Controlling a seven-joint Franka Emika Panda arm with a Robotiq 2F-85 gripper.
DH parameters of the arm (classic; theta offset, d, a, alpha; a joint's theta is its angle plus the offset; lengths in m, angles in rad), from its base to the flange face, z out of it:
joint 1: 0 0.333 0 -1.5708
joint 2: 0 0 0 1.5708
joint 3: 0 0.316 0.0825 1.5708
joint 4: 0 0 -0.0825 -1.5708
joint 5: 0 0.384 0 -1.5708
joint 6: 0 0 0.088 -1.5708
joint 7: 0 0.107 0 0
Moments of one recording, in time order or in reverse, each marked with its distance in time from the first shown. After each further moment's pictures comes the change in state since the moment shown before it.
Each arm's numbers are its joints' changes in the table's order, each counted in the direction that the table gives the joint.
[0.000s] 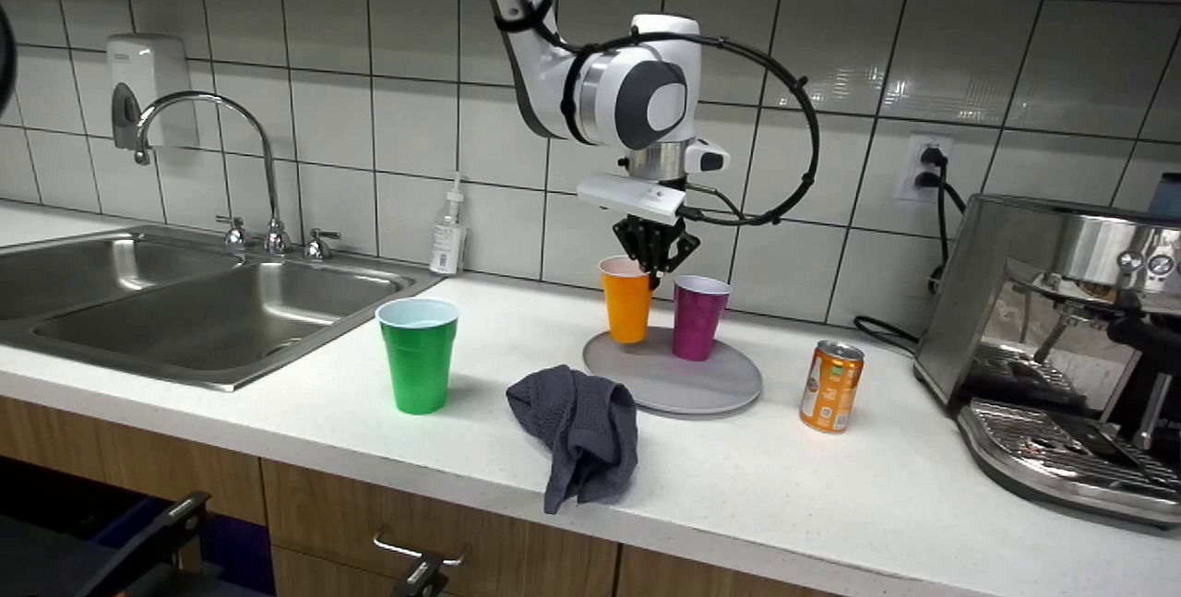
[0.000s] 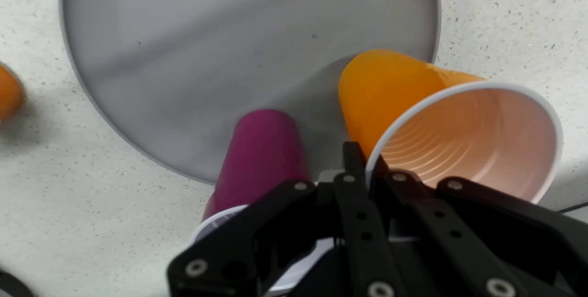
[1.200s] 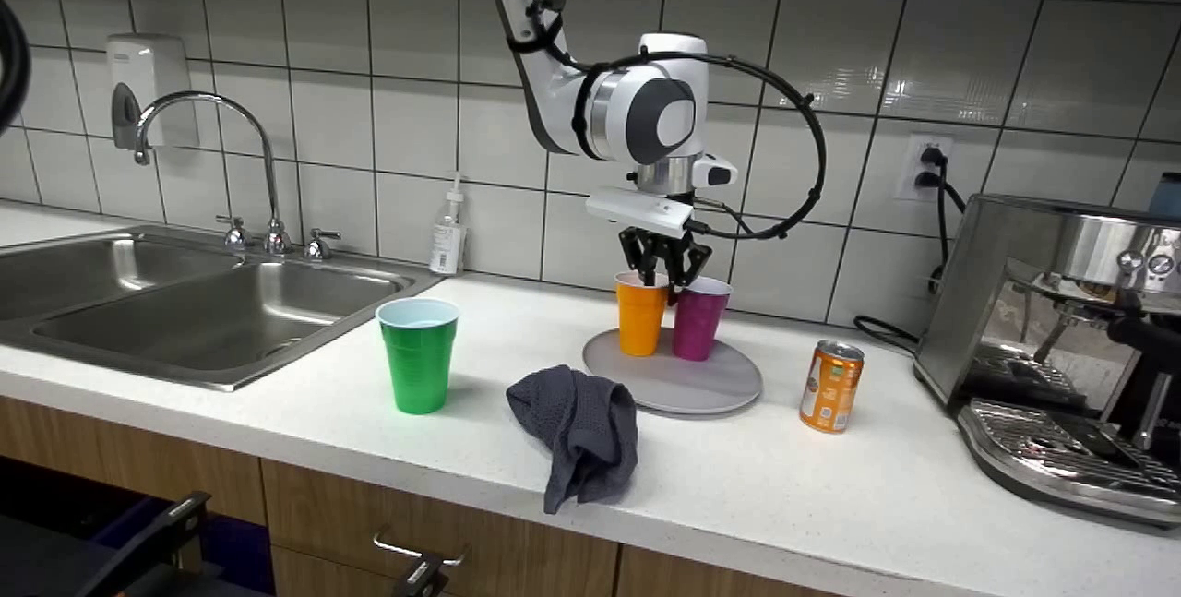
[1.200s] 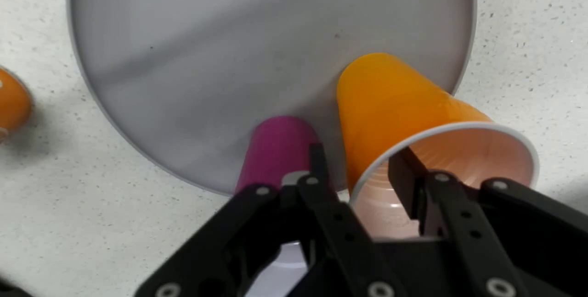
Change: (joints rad) arm 0.000 0.057 -0.018 0.050 -0.010 0.013 0.021
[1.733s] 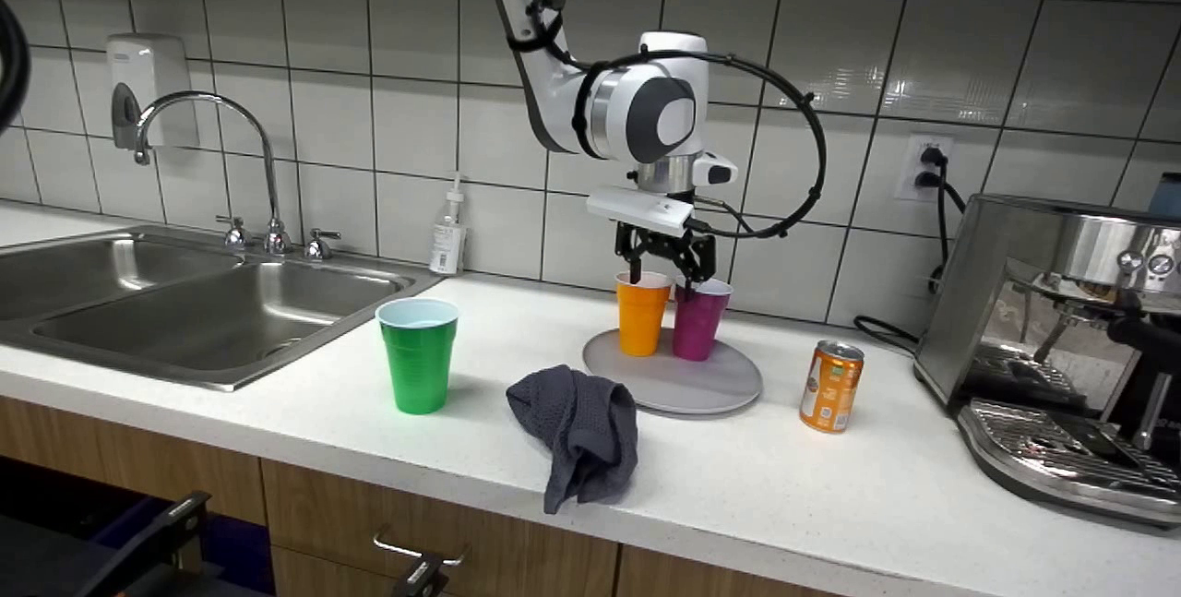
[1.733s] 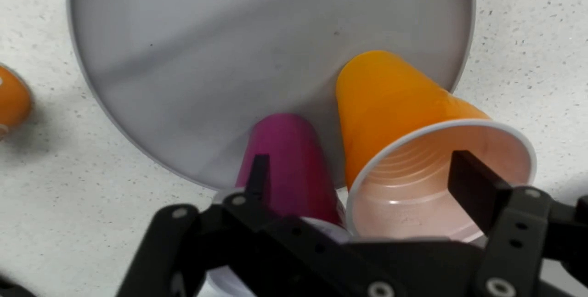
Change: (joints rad) arm 0.000 -0.002 0.000 0.001 0.000 0.000 0.000
